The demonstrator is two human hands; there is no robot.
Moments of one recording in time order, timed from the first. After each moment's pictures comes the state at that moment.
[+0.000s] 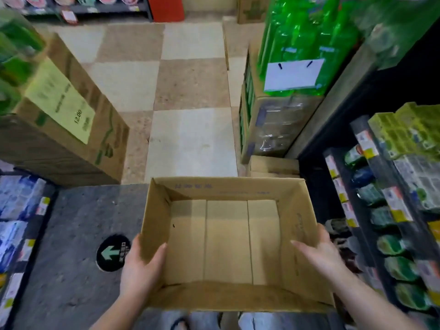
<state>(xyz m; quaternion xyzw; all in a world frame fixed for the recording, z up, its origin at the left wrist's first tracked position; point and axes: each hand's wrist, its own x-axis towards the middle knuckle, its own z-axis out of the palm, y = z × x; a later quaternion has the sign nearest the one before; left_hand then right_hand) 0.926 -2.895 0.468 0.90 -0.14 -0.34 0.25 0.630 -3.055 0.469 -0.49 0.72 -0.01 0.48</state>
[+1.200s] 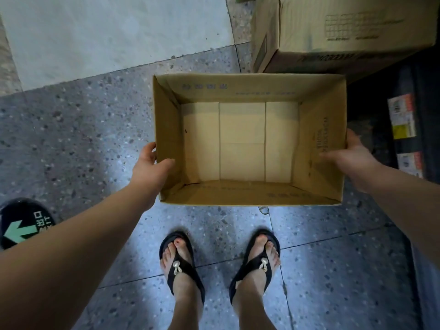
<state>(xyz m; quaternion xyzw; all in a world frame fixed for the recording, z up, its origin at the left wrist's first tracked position) 0.960 -3.046 -0.037 0.81 -0.10 -0.52 0.24 0.620 -3.165 -0.028 -0.36 0.78 -0.01 0.50</state>
